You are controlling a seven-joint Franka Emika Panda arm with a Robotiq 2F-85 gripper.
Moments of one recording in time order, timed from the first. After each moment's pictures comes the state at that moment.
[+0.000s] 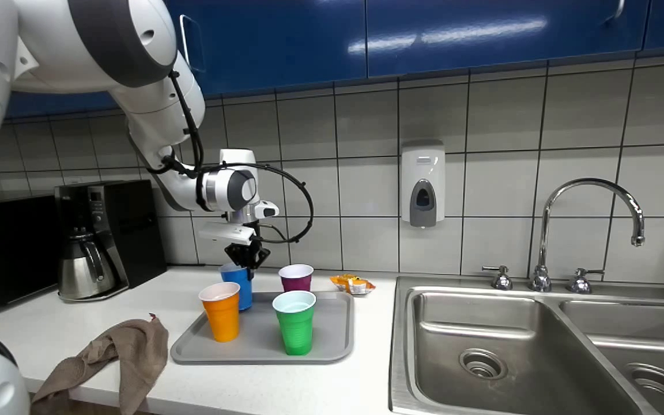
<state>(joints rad) 0.12 0.50 0.03 -1.81 0.06 2.45 0.15</state>
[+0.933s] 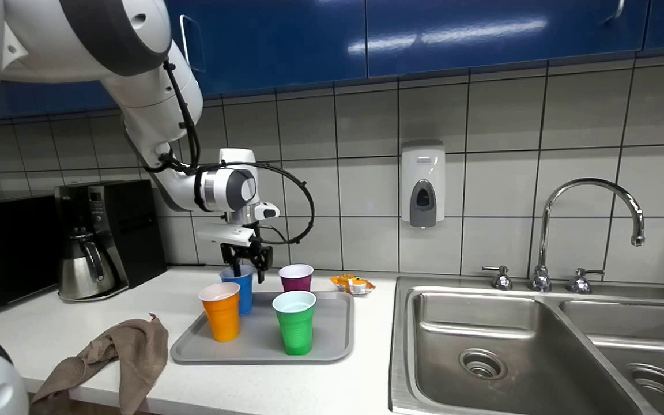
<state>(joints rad) 0.11 0.45 0.03 -1.87 0.06 2.45 0.14</state>
